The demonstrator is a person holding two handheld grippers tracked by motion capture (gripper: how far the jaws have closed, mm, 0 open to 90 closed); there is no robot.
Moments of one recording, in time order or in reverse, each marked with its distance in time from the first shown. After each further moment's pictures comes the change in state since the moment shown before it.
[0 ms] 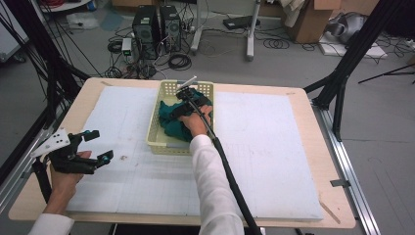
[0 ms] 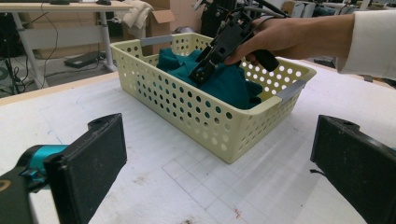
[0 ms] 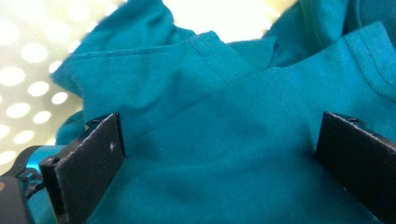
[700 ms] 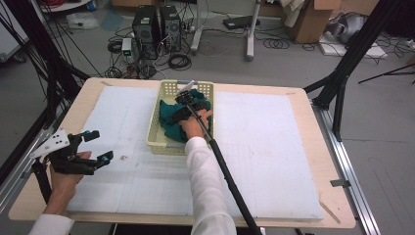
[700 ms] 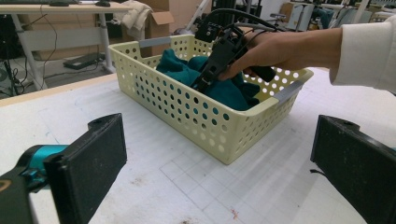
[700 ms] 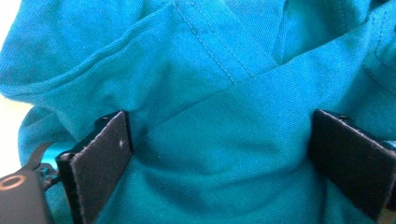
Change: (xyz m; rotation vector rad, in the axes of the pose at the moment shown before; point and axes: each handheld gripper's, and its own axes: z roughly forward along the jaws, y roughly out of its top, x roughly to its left) left arm -0.002 0.000 -0.001 -0.004 -0.002 0.002; right arm 0.005 -0.006 0.016 0.086 -0.051 0.045
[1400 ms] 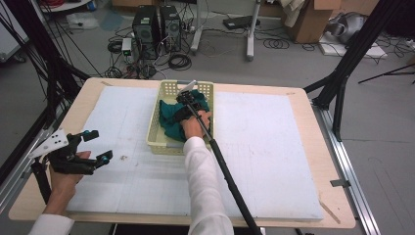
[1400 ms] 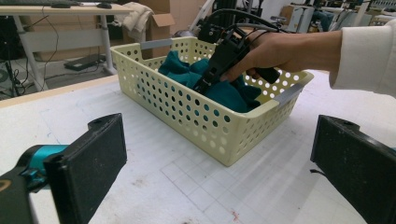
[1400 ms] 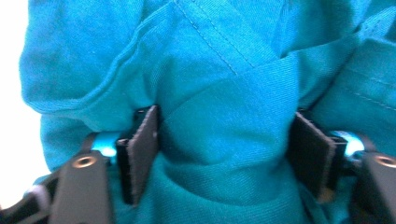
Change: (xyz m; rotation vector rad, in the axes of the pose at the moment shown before) left arm 0.001 0.000 -0.001 -0.009 0.004 -0.006; right arm 0.000 -0.001 -0.004 0.022 0.028 0.053
